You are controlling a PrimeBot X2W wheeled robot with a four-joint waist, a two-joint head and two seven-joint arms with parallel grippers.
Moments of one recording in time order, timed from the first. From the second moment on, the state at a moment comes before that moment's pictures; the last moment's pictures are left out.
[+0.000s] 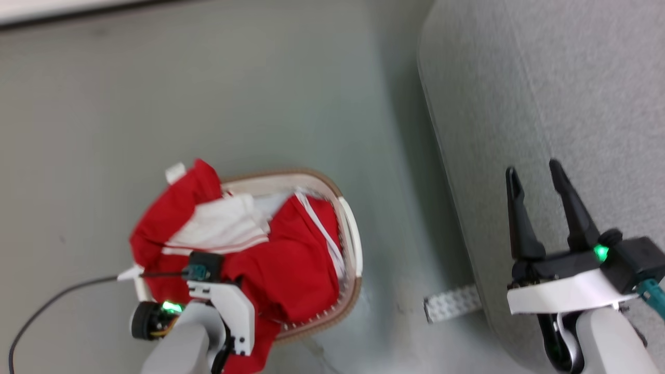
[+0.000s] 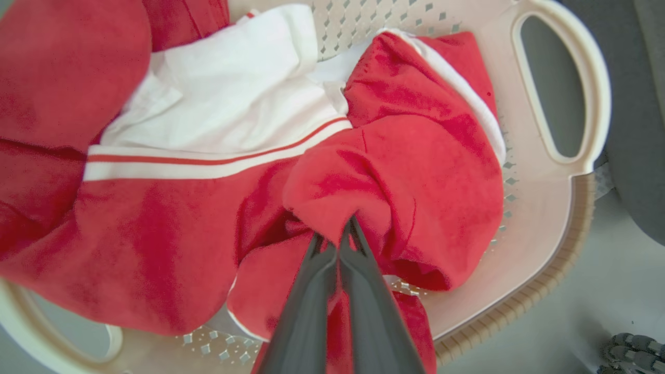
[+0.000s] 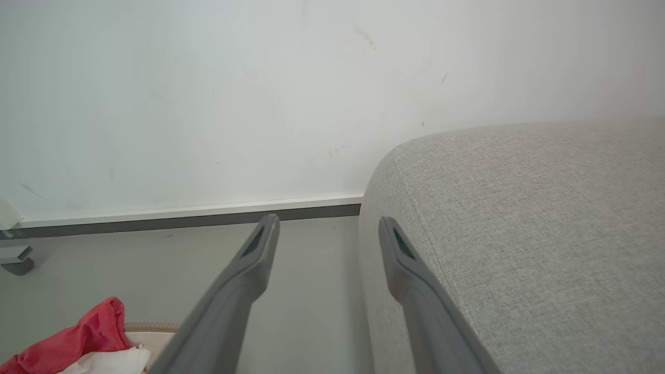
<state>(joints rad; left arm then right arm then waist) -0.70 0.05 -0.29 1.25 -0.15 -0.06 -0.14 -0.34 -0.05 0.13 0.17 0.29 0.13 -0.26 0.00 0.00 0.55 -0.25</state>
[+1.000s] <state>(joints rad) -0.55 0.08 -0.45 0.44 -0.40 -0.06 0.00 -0.19 -0.24 0.49 0.18 0.27 0.13 -0.26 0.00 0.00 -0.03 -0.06</state>
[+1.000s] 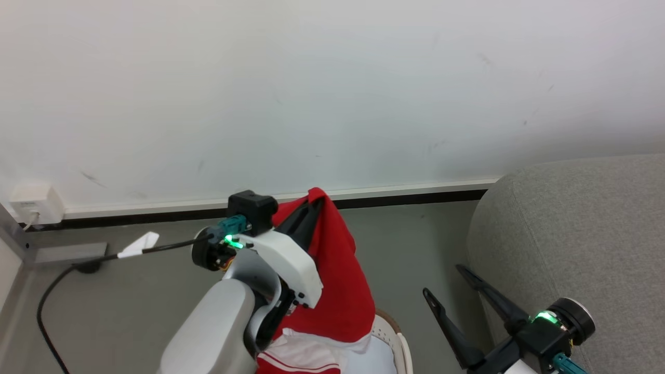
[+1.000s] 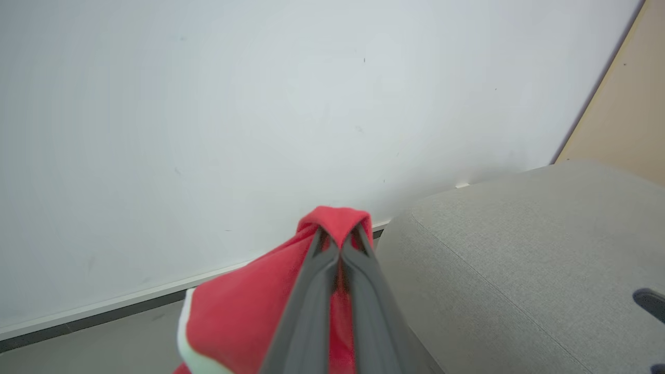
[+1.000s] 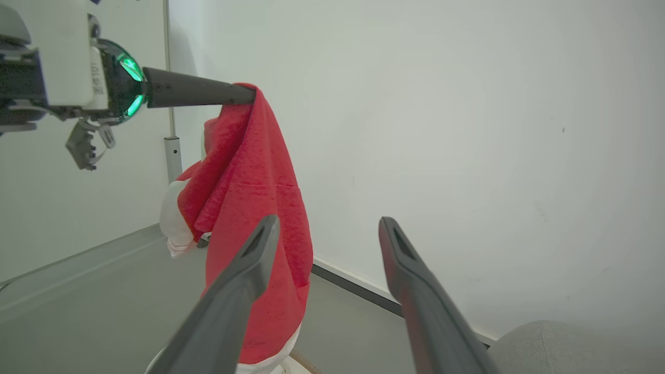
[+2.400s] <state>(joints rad) -0.33 0.17 -0.61 0.13 -0.40 -0.01 0.04 -0.45 -0.32 0.65 0.41 0.61 0.13 -0.26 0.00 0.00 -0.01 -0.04</state>
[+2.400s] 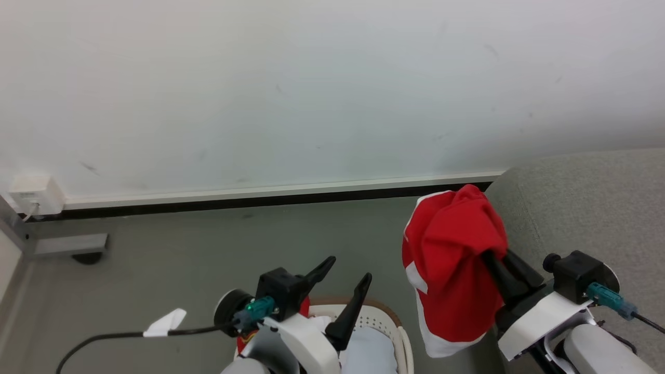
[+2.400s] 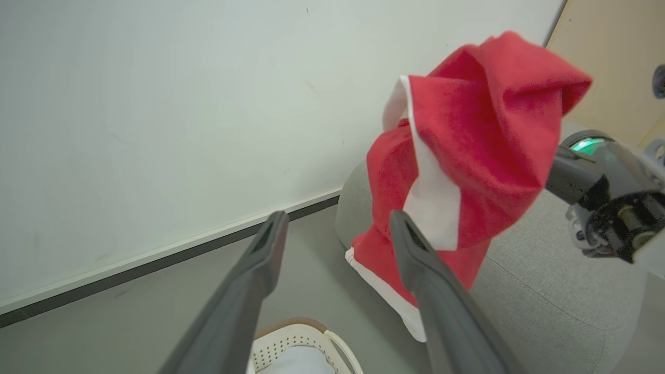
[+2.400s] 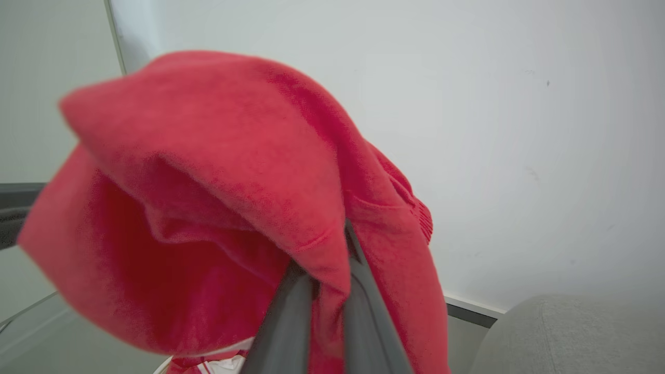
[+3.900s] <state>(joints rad) -0.83 0.06 -0.76 0.39 -0.22 -0.08 -0.25 -1.10 -0.60 -0.13 1.03 0.34 0.13 -0.25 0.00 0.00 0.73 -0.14</state>
